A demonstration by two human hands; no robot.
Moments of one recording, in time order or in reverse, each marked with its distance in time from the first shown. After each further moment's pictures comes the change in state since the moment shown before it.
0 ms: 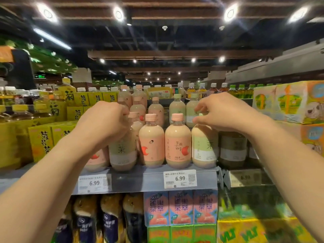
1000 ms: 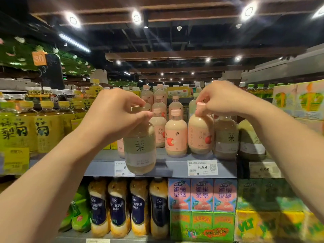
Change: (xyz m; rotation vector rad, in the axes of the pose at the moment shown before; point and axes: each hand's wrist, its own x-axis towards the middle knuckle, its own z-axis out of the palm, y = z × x) left_hand -0.062 -0.031 -0.057 -0.324 0.212 0.105; right_hand 0.008 -0.055 -0.023 0.275 -0.070 -0.092
